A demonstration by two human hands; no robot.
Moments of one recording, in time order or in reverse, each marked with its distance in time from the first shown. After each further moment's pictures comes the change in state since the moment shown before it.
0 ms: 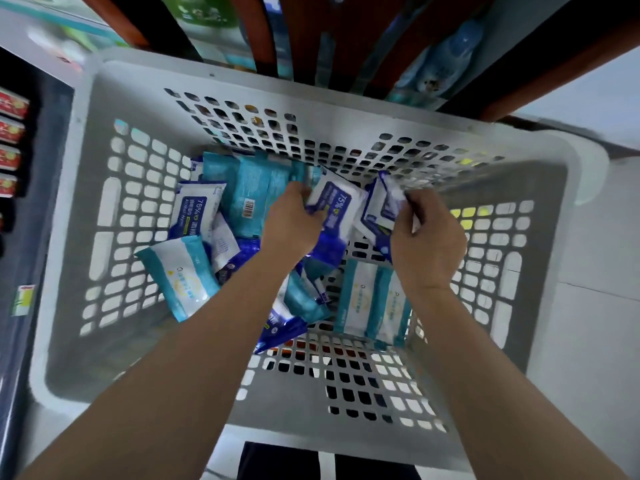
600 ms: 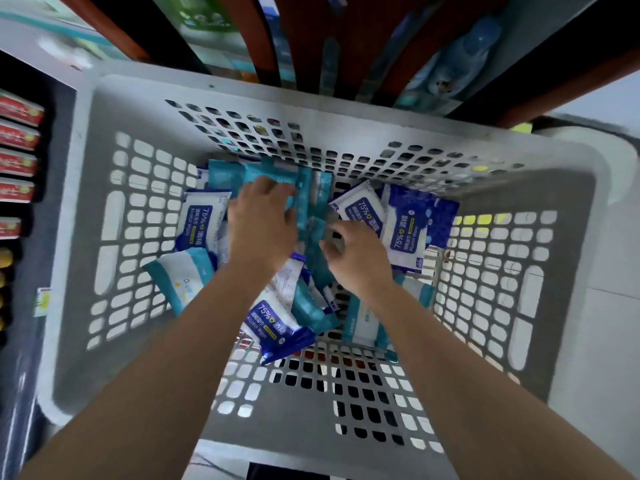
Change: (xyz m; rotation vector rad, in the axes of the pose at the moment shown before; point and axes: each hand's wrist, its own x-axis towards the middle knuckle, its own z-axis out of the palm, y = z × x) left_hand 0.006 -0.023 -0.031 0.468 0.249 0.298; right_hand -0.016 -0.017 0.064 -0.047 -0.795 -0.049
